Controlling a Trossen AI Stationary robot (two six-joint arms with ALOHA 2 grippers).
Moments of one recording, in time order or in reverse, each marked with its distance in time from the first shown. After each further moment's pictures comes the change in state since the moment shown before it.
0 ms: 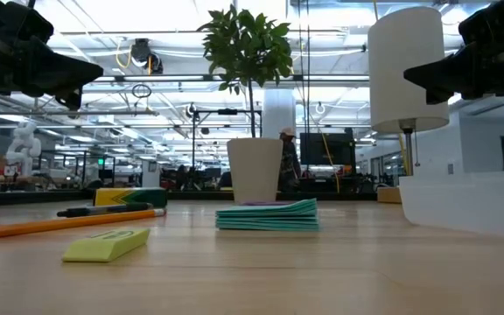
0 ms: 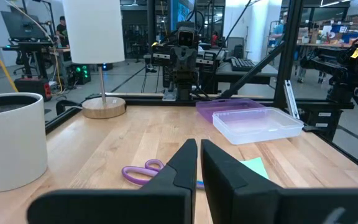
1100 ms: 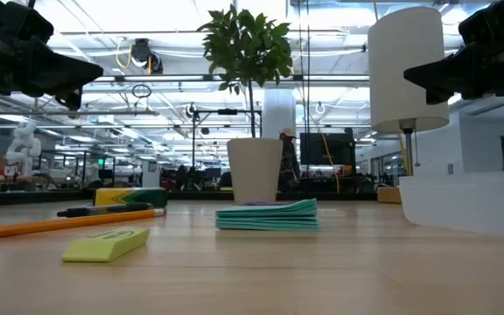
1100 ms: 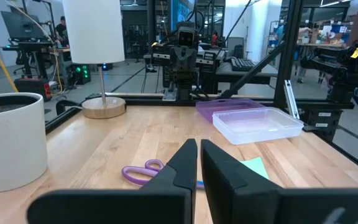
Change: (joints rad) left arm 0.000 0.000 0.000 0.000 0.000 0.000; right arm 0.000 0.000 0.000 0.000 0.000 0.000
